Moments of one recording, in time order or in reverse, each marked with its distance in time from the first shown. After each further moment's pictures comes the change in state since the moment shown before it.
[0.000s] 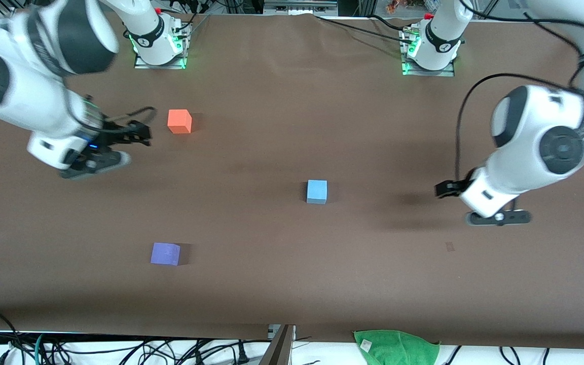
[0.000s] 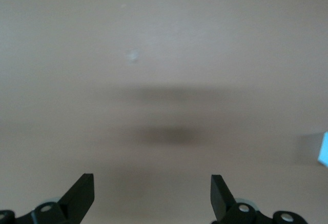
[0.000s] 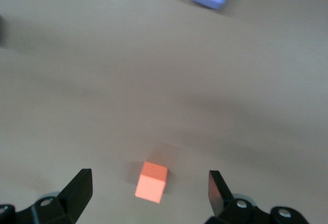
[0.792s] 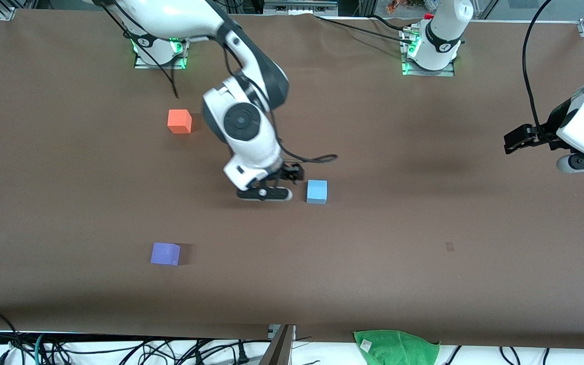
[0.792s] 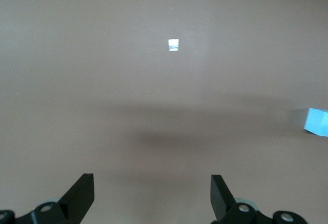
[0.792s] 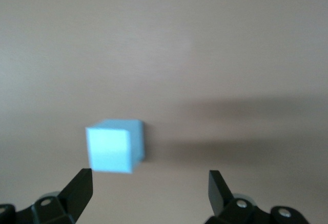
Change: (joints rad) left arm 0.000 -0.218 0.085 0.060 -0.037 -0.227 0.038; right arm 0.394 0.591 0.017 0.495 0.090 0.383 0.782
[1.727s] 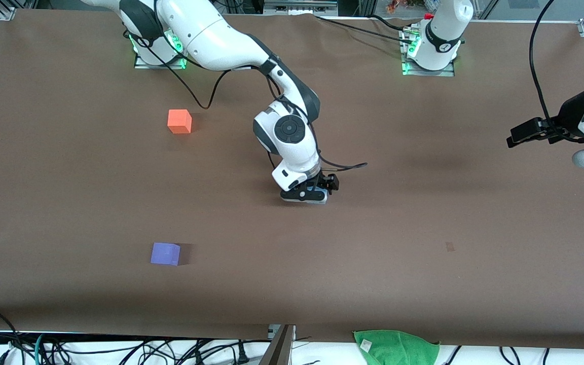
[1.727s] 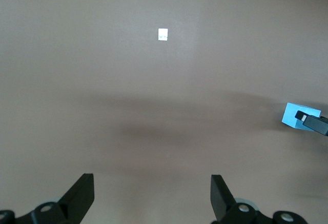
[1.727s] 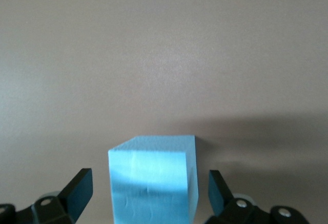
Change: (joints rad) left arm -0.021 -0.008 0.082 -0.001 -0.101 -0.036 0.014; right arm 0.108 0.212 -0.020 0.054 -0.037 0.289 0.129
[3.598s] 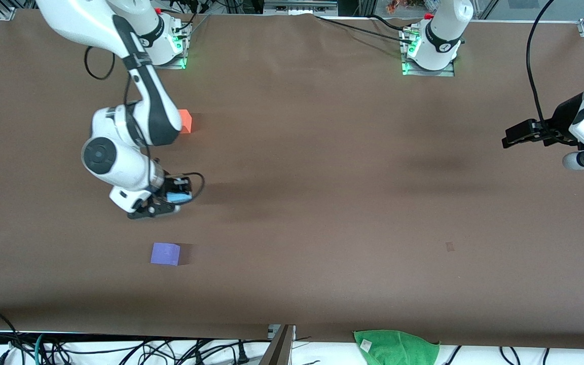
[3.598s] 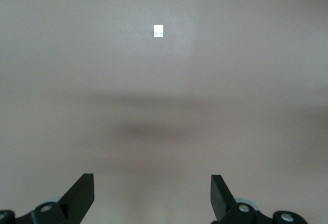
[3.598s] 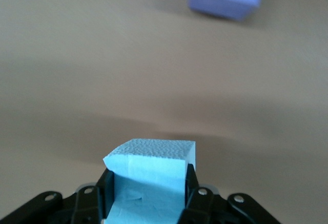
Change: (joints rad) left arm -0.001 0.013 -0.005 0.000 0.000 -0.003 0.036; right arm -0.452 -0.613 -0.092 -0.815 0.045 -0.111 -0.906
